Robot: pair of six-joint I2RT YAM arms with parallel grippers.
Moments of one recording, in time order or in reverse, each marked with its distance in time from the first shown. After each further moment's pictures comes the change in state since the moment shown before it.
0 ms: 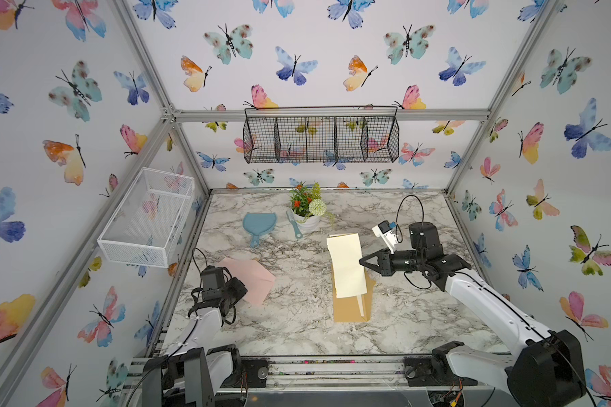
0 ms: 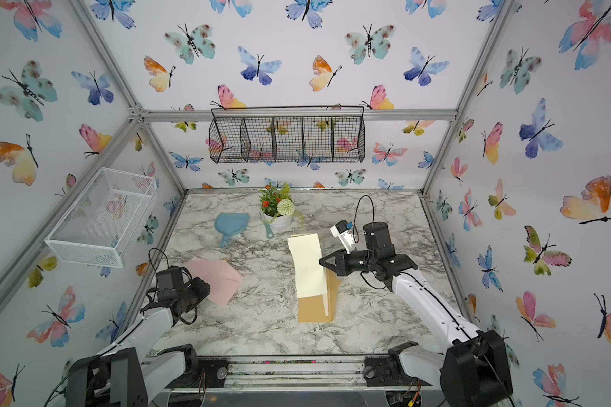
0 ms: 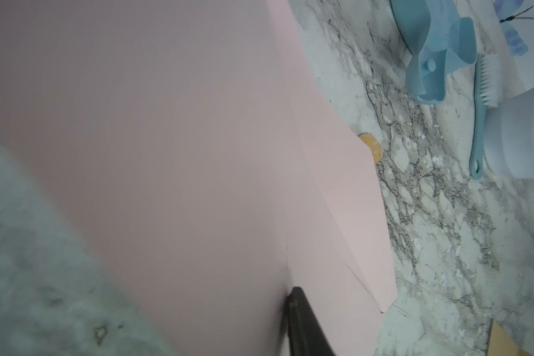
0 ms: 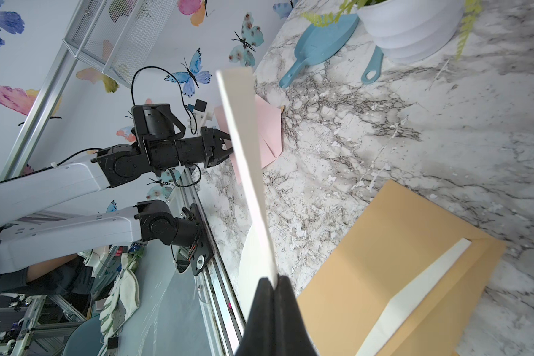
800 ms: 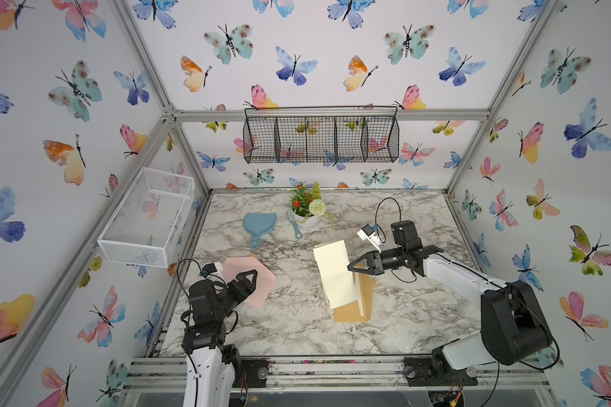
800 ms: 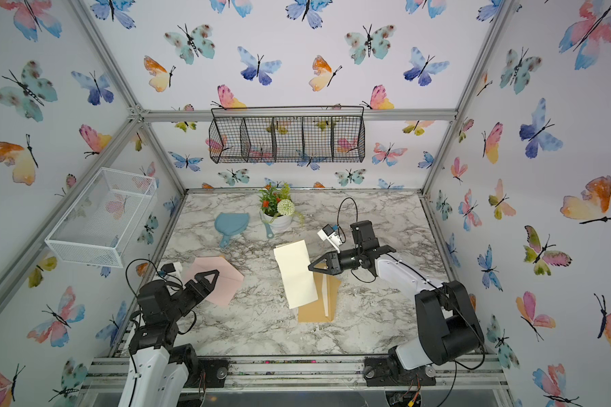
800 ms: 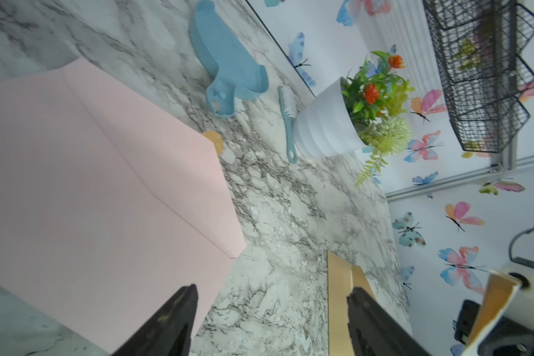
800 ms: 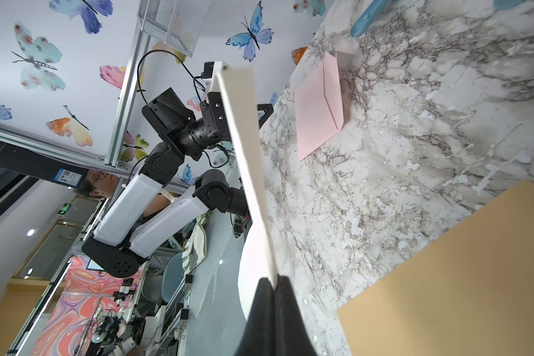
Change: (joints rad) left arm 0.011 -0.585 -0.057 -0.097 0.414 -0.062; right arm 0.008 0.316 0.035 0.154 -0.386 -0.018
